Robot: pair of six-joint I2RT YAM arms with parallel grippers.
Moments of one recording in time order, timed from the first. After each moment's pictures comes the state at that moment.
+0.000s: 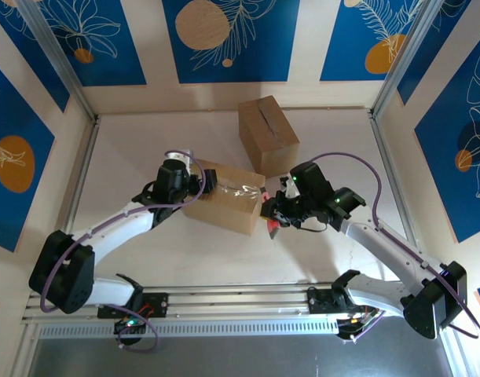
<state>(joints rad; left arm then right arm) -0.53 1.36 0.74 0.04 -0.08 -0.45 0.61 1.09 0.93 -0.73 -0.50 0.98</state>
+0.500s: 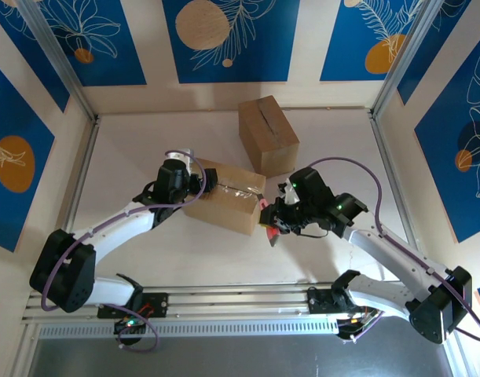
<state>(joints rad) -0.53 1.37 0.74 0.07 -0.08 -0.45 0.66 1.04 0.90 -0.74 -0.51 1.01</state>
